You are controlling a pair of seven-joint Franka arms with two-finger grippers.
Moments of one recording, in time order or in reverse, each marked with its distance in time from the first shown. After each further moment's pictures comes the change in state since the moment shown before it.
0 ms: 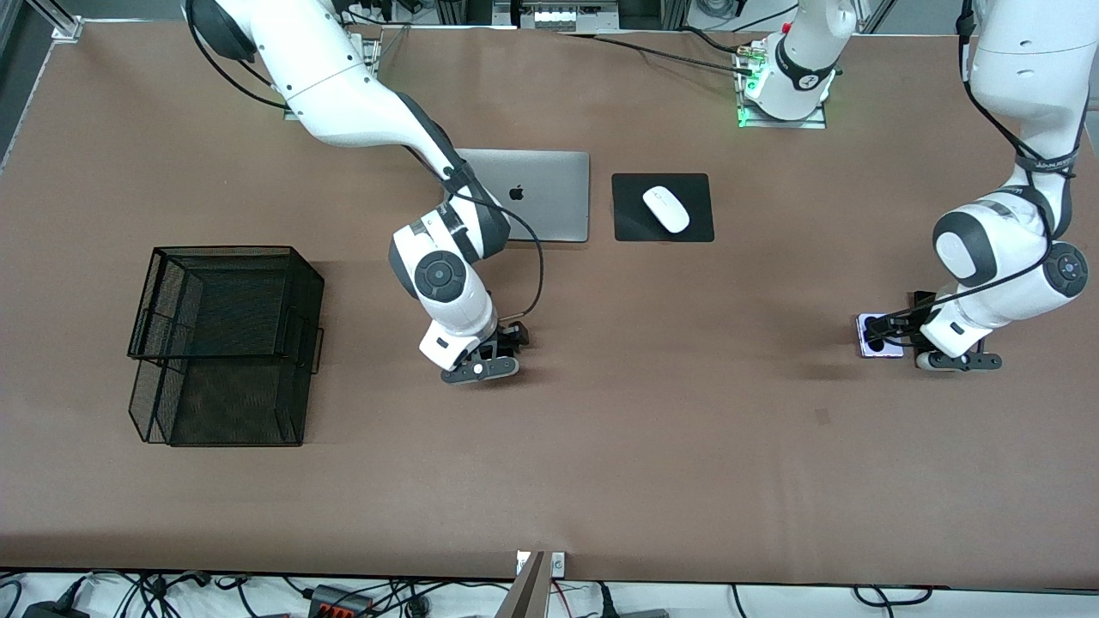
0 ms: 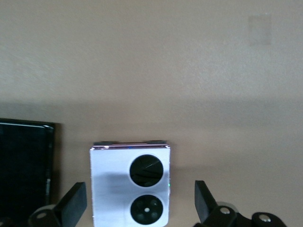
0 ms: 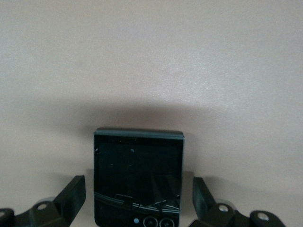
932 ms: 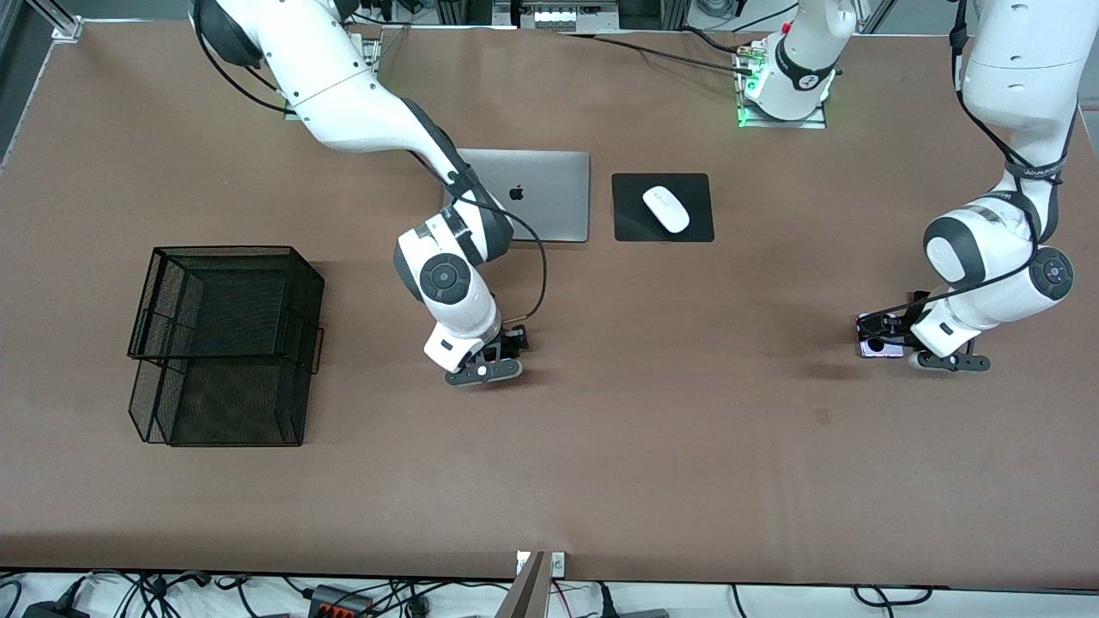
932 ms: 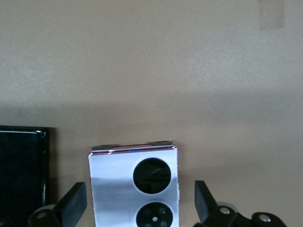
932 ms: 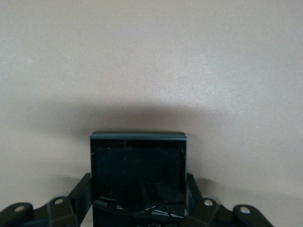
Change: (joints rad) left arm 0.004 0.033 0.002 -0.001 -0.004 0.037 0.063; right arm 0.005 0.018 -0.006 0.017 -0.002 0.015 0.001
